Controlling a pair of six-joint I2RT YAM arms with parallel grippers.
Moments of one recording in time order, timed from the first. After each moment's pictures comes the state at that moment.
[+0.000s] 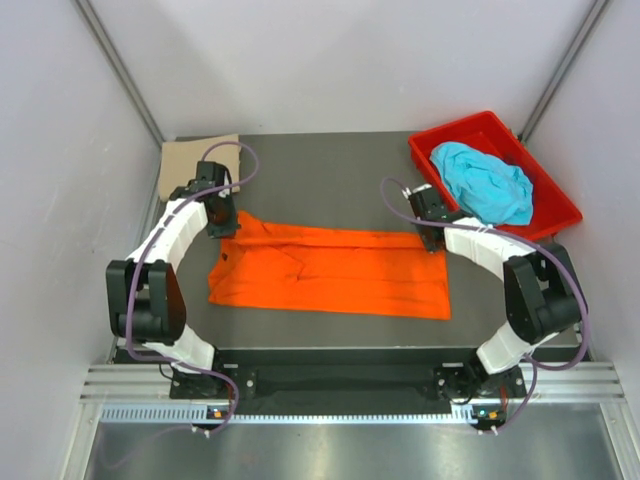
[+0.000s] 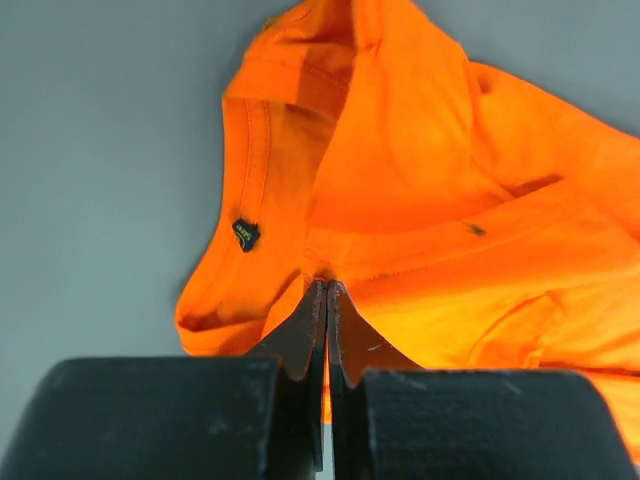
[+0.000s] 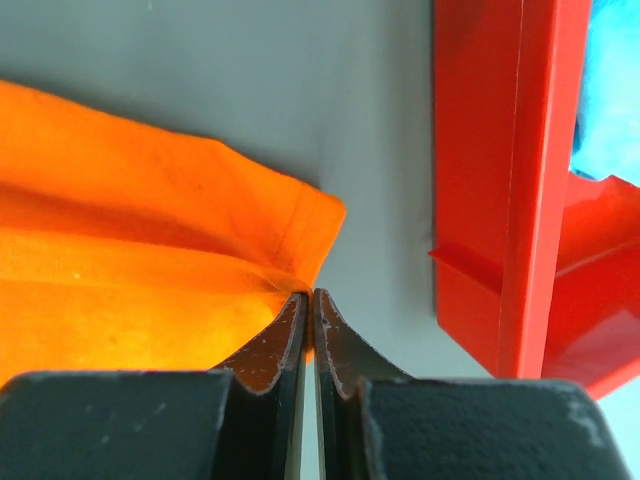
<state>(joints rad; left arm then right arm) -0.07 1.59 1.23 -0.73 -0.06 -0.29 0.38 1.60 0.97 -0.43 0.44 -0.08</state>
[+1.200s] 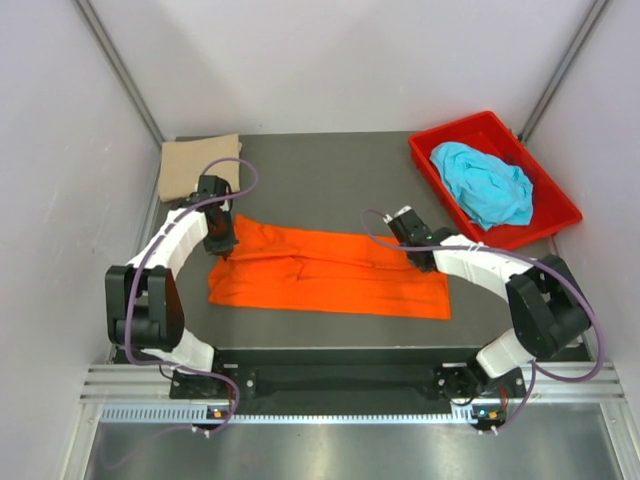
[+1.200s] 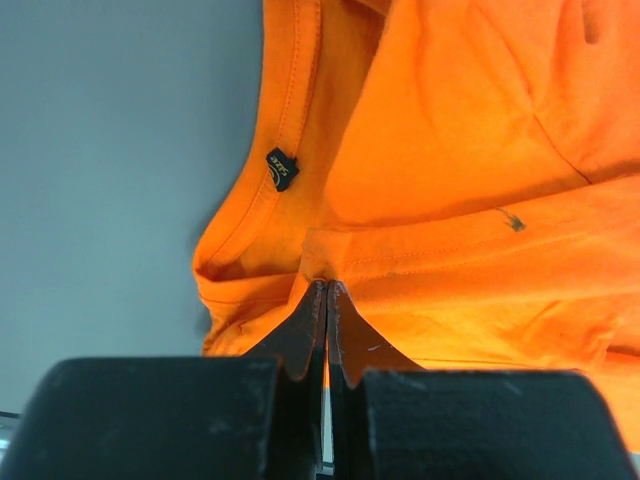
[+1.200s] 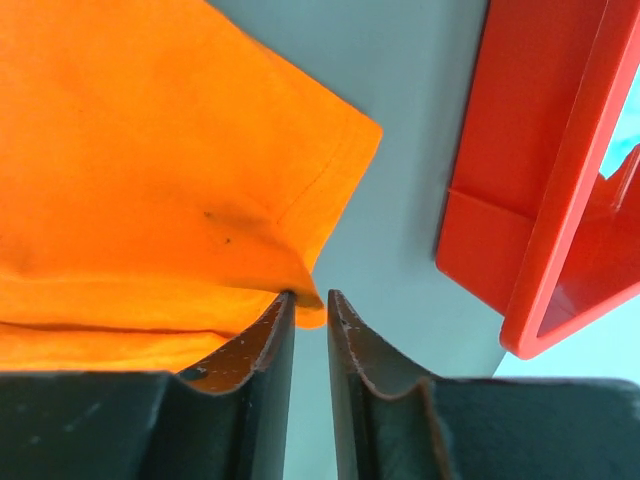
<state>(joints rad) -0.07 1.55 1.12 -0.77 -0.12 -0.31 0.57 1.51 0.87 -0.52 0.58 -0.12</state>
